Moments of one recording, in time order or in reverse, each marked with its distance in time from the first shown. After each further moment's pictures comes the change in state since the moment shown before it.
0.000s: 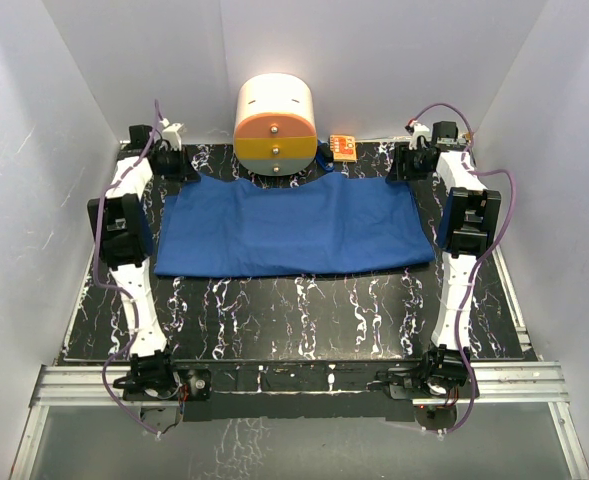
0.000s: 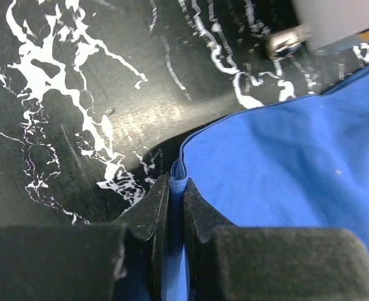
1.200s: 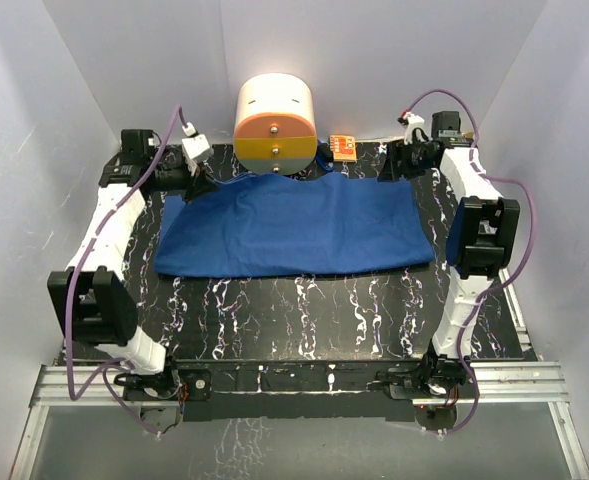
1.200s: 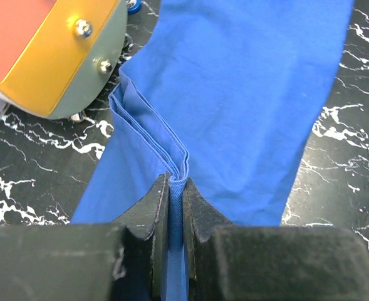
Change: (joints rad) left arm -0.130 -0.791 -0.550 -0.111 0.267 0.560; right arm 0.051 -0.359 -0.276 -0.063 -0.058 -0.053
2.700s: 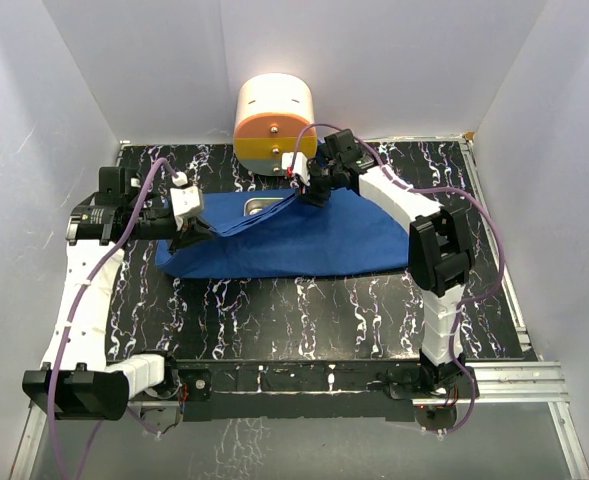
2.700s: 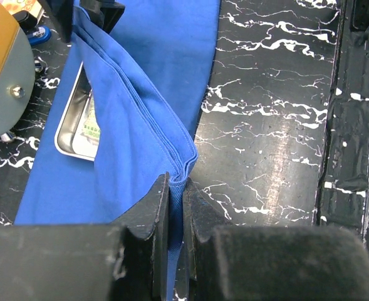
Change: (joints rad) left arm -0.029 -0.443 -0.138 -0.502 0.103 0.305; right arm 0.512 -0.105 -0.145 0.140 0.005 -0.709
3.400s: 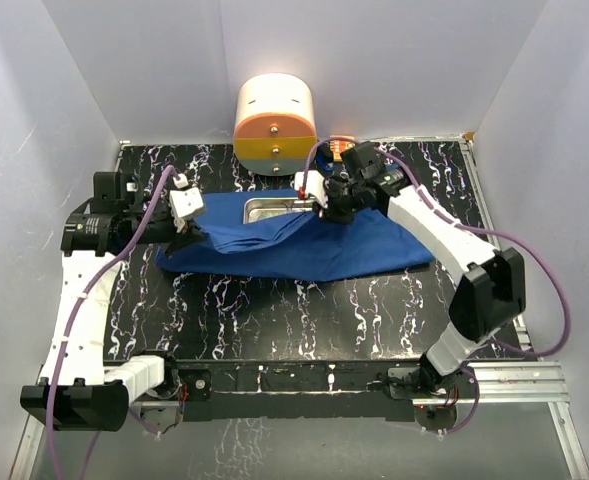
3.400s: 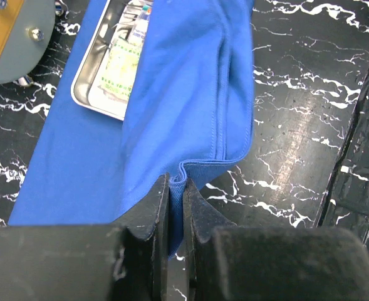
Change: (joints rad) left arm 0.001 -0.062 -0.008 0.023 -0.176 -0.097; right arm 0.049 -0.372 -0.209 -0.274 0.115 0.031
